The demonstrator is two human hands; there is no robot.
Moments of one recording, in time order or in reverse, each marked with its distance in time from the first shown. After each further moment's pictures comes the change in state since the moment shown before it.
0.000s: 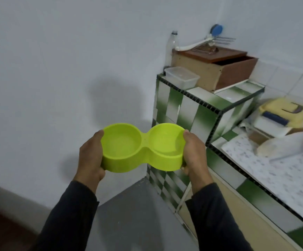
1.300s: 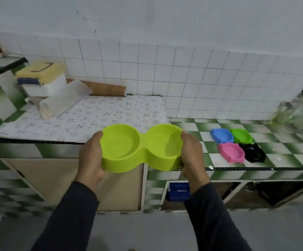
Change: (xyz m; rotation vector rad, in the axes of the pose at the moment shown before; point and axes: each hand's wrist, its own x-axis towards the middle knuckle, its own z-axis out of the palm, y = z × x) left_hand -0.514 -0.293 0.279 0.334 -0.850 -0.272; right_hand -0.294 0.051 -0.636 0.072 0.999 0.039
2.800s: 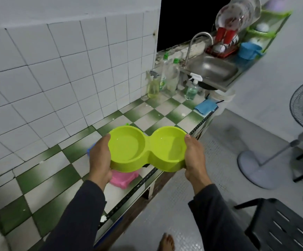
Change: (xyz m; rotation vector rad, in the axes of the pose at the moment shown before) left_hand -0.044 -0.274 0.614 0.370 -0.729 -0.245; right_hand 0.319 0.054 -0.448 0.187 0.744 0.162
